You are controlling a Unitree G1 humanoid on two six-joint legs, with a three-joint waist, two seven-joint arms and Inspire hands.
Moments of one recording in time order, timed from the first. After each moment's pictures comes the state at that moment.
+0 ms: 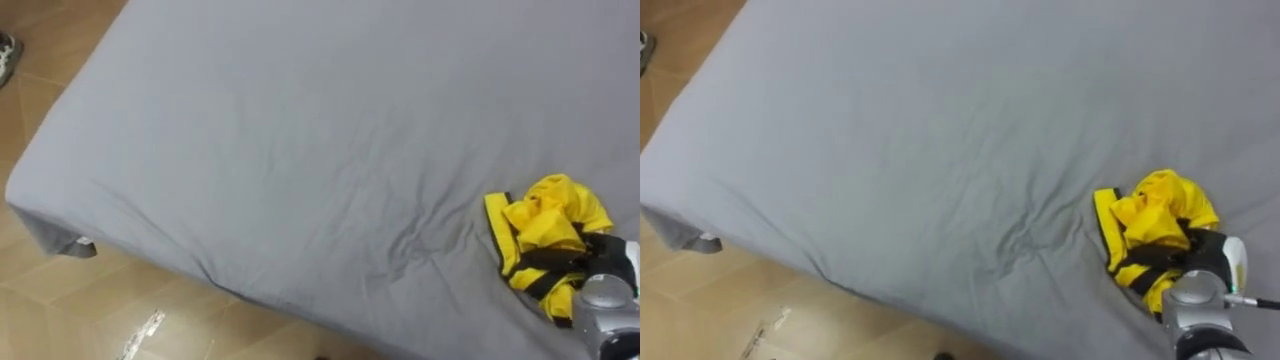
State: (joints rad) left arm 0.10 0.27 -0.05 1.00 -0.14 0.04 0.03; right arm -0.34 -0.45 0.04 1.20 0.24 -0.04 -0.34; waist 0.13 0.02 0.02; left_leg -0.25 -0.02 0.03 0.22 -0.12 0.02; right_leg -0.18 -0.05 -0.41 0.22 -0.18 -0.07
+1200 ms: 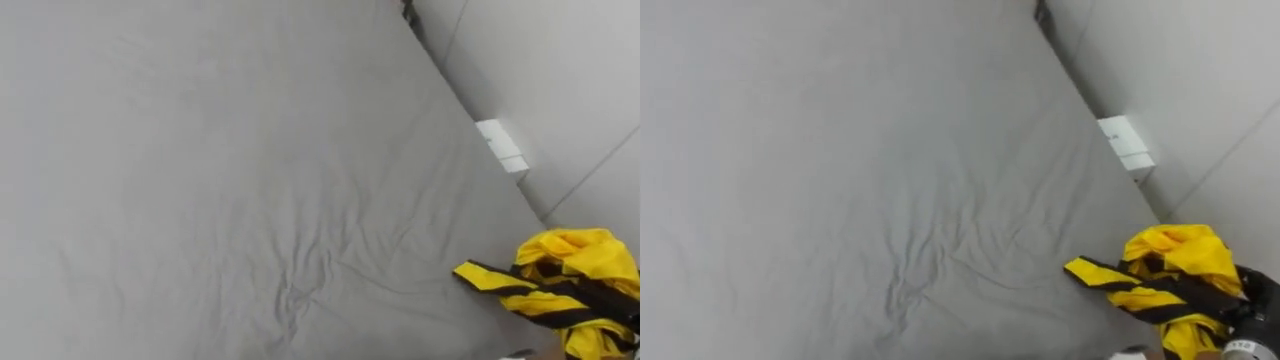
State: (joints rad) left arm 0.28 0.24 0.17 1.00 -0.08 0.16 0.11; right arm 0.15 -0.36 -0.34 0.50 0.24 0.00 -0.33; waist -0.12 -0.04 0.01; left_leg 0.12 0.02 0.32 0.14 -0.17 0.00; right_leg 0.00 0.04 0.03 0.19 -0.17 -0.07
